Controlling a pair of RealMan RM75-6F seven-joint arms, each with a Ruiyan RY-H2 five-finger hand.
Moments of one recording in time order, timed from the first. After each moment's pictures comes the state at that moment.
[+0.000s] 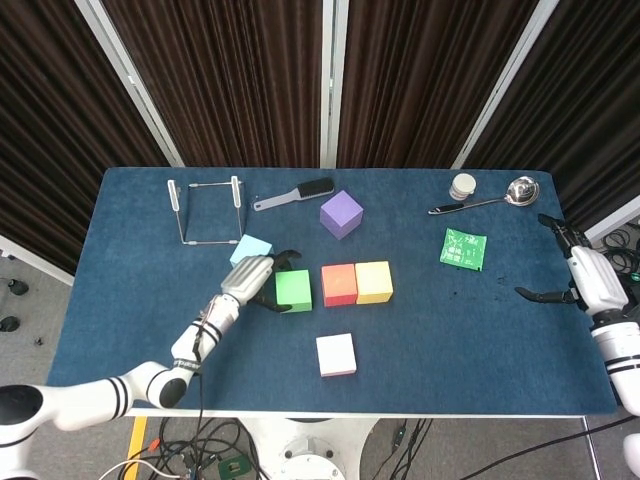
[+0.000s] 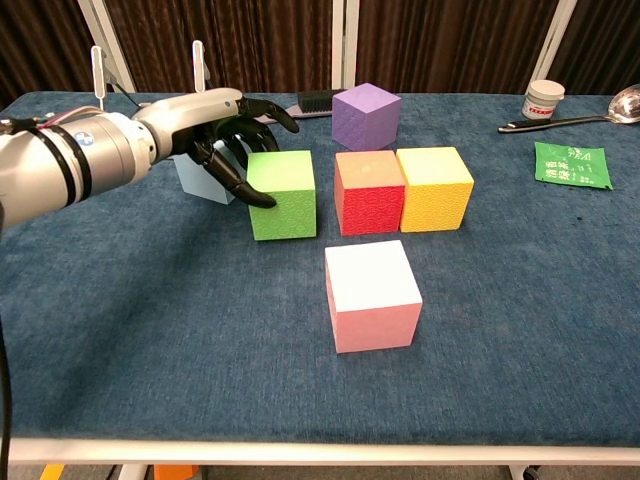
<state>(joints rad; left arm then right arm) -0.82 -1.67 -0.27 -1.34 1.15 0.80 -0.10 0.39 -0.96 0.20 -1.53 -1.35 1.06 0.57</state>
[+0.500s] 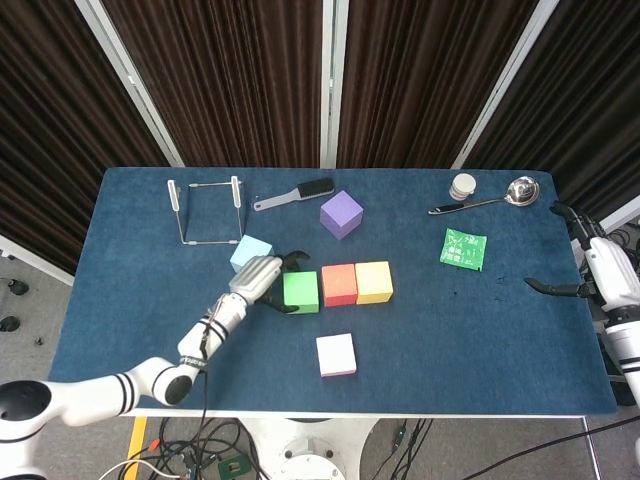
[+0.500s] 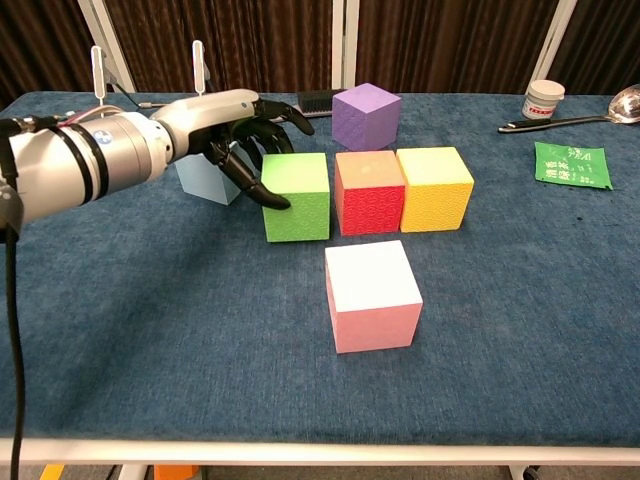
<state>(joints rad) -0.86 -1.70 -0.27 -1.31 1.17 0.78 -0.13 0.37 -0.92 0.22 -1.54 -1.38 1.11 0.67</state>
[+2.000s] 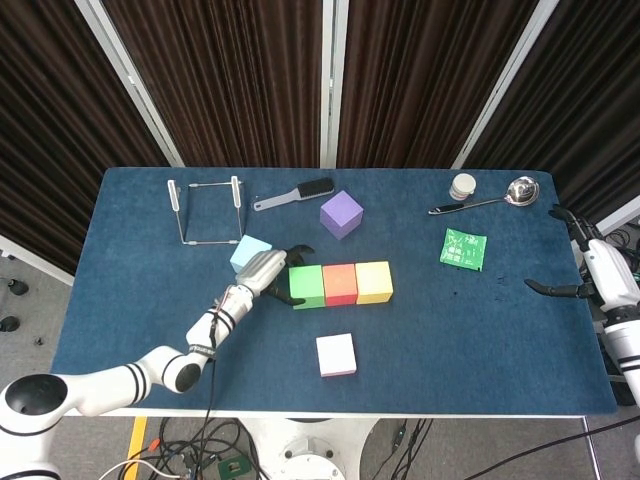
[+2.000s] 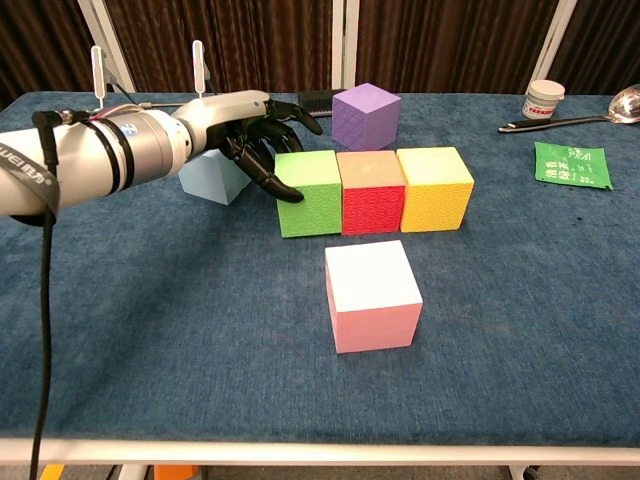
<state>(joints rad) -0.91 -1.74 -0.29 -1.20 1.15 0.71 -0.25 0.39 -0.94 0.20 -1.48 -1.39 1.09 0.72</state>
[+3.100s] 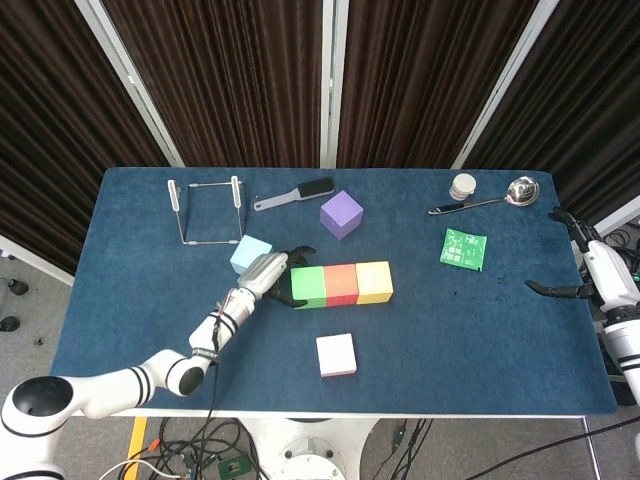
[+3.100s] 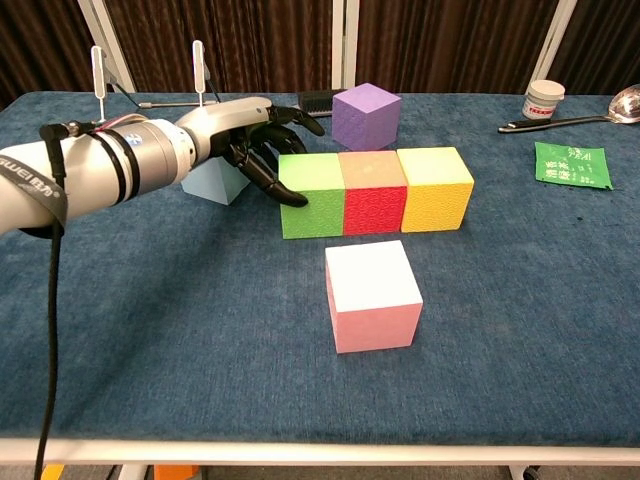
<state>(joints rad) -0.90 -1.77 -0.28 -1.18 1.15 0.73 -0.26 0.39 -0.96 0.19 -1.45 -1.39 1.07 0.75</state>
